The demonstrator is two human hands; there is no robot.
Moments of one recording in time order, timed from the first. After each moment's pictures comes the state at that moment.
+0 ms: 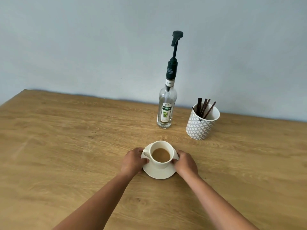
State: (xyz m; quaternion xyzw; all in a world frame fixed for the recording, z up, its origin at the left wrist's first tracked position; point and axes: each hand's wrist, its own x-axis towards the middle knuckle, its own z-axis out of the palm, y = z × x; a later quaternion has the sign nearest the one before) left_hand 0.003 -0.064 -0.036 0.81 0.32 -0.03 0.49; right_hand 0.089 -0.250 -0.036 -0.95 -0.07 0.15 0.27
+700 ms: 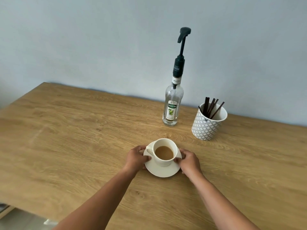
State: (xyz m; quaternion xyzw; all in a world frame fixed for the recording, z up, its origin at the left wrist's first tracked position) left_hand -0.008 -0.082 -0.036 0.68 0.38 0.02 0.63; right_hand 0.090 -0.267 -0.036 -0.87 -0.07 0.18 0.45
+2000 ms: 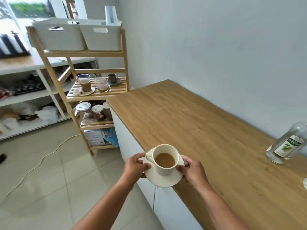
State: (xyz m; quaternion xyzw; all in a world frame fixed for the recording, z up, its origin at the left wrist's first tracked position) left_hand -0.352 -0.034 0.000 0.48 0.55 0.29 0.62; right_hand -0.145 -0.117 0.007 -0.71 -0.42 0.34 0.45
